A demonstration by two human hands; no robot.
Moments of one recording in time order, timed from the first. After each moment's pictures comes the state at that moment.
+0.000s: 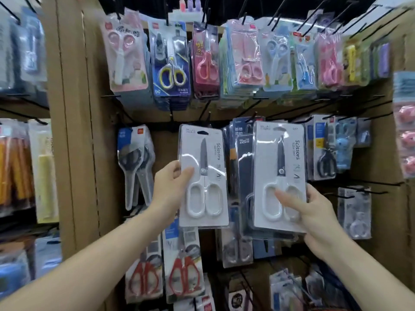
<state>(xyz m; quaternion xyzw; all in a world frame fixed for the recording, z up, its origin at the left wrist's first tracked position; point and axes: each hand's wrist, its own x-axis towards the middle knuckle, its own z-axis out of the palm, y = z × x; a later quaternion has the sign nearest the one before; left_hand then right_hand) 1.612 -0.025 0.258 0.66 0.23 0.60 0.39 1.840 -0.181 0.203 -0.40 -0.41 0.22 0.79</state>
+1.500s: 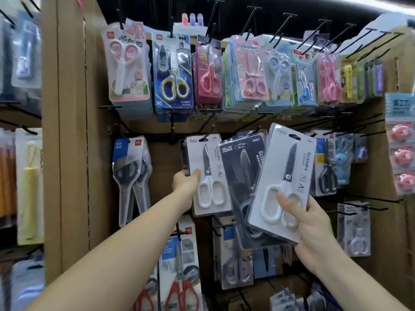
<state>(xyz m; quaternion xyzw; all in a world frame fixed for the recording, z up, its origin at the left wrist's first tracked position) 1.679 0.060 0.293 0.59 0.36 0.55 0.46 1.828 -0.153 0.215 -0.33 -0.39 0.21 0.84</state>
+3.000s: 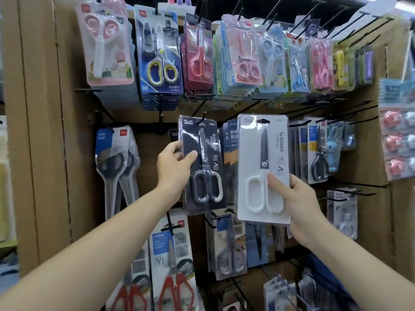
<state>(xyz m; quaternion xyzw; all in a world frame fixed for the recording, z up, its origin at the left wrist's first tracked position) 1.658 0.038 0.297 0.66 0.17 0.62 0.38 1.838 -0.137 0.228 -0.43 -0.40 0.16 0.79</state>
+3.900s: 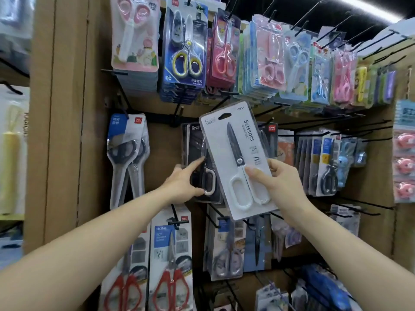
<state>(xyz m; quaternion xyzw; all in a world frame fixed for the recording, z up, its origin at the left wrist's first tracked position) 1.636 0.075 0.272 0.87 0.34 0.30 0.19 1.808 -0.109 0.274 -0.50 -0.53 0.06 0.68</state>
